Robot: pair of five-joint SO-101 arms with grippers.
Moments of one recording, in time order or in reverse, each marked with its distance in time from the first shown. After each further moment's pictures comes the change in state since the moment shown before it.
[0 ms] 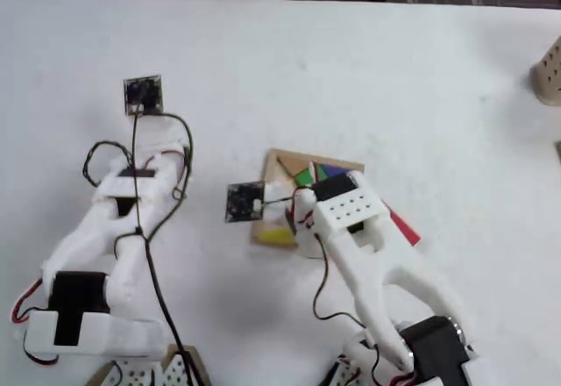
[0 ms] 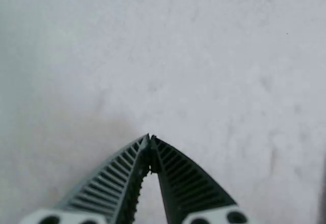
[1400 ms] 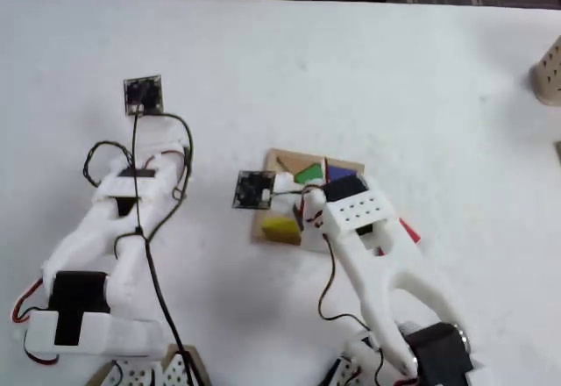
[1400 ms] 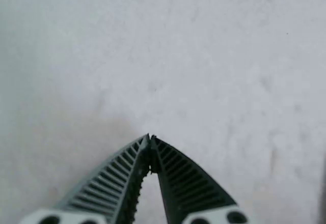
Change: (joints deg) left arm 0.0 0.0 0.0 0.0 0.0; right arm 3.1 -3.8 -0.2 -1.3 -4.2
